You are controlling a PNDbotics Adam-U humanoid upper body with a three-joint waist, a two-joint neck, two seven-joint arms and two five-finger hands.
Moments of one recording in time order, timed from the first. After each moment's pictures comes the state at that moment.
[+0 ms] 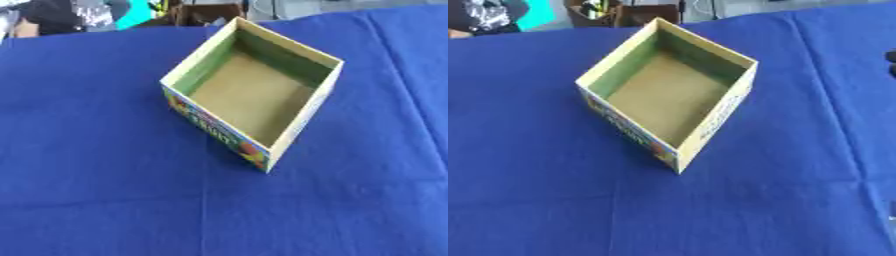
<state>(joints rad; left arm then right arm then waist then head) -0.99 0.66 -0.10 -1.40 -0.61 -0.30 -0.34 -0.20 -0.30 -0.08 -1.98 0.14 -0.30 -0.20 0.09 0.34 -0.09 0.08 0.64</state>
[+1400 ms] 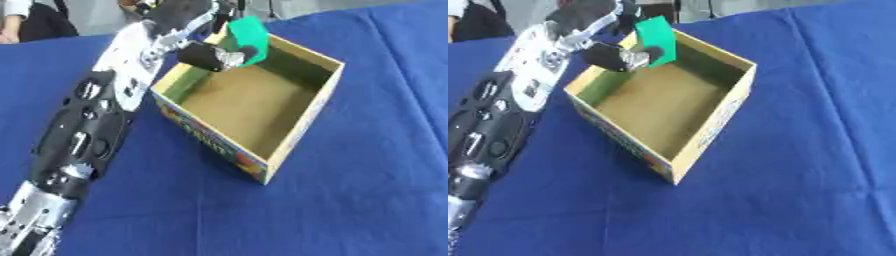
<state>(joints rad) -1.05 0.38 -0.14 -1.22 -0.95 -0.35 -0.21 -0.31 -0.27 -0.05 -1.98 0.07 -0.29 -0.24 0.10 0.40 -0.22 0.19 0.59</state>
